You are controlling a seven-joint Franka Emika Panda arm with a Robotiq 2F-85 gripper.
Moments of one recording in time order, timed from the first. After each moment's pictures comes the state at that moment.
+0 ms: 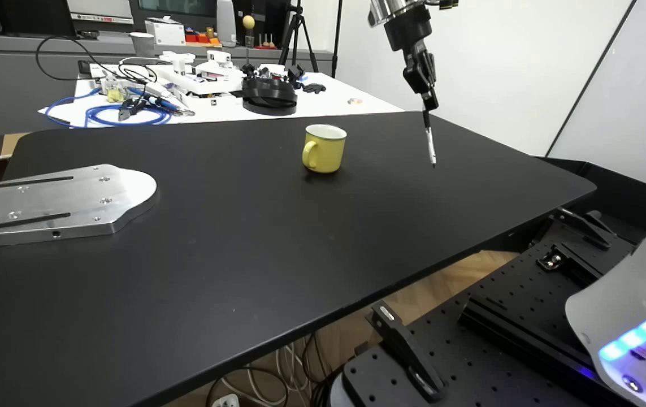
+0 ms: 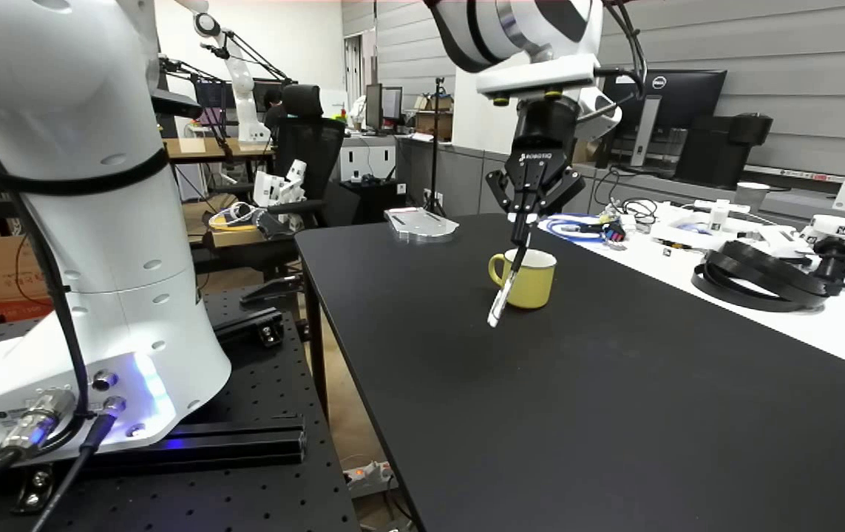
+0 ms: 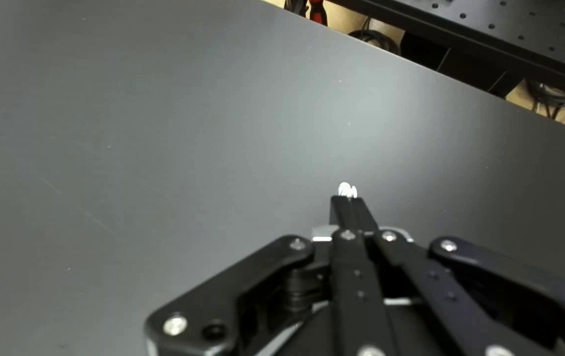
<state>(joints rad) 0.00 0.17 0.01 -2.18 -0.37 1.87 -0.24</state>
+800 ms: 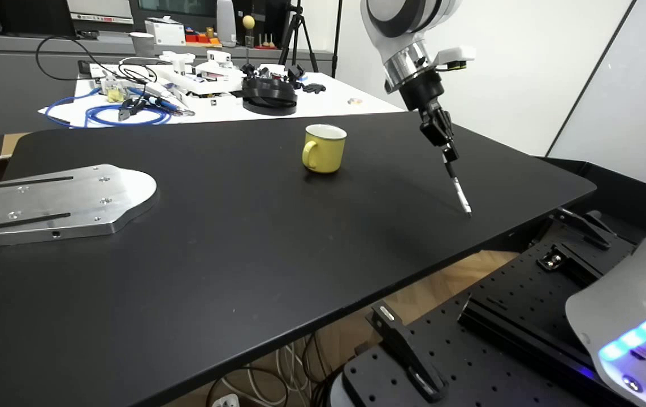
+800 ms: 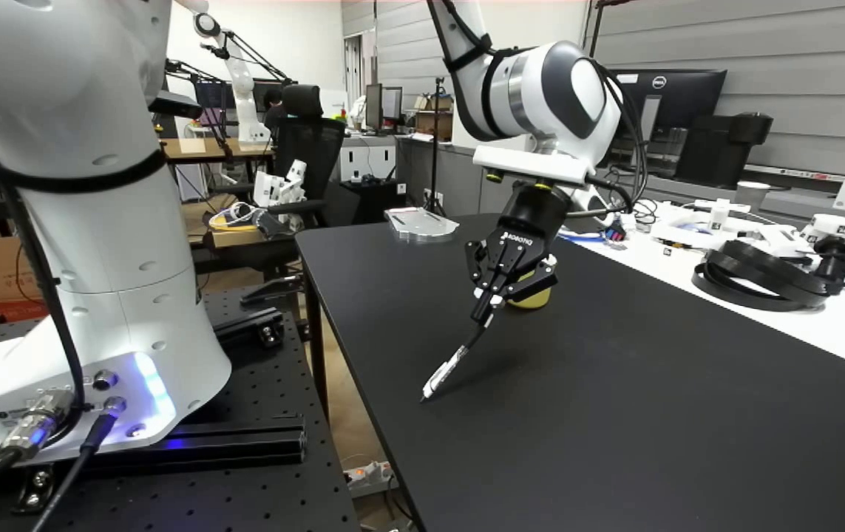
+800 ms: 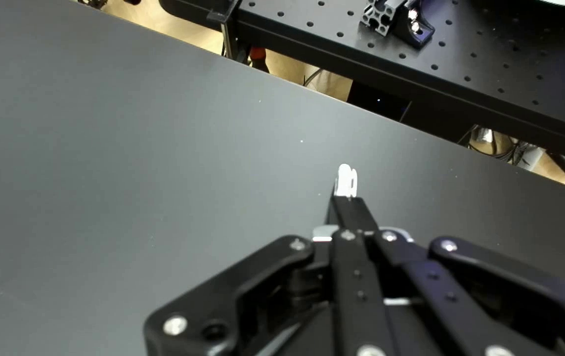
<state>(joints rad) -0.07 0.36 -0.02 -2.20 -0.31 1.86 -0.29</state>
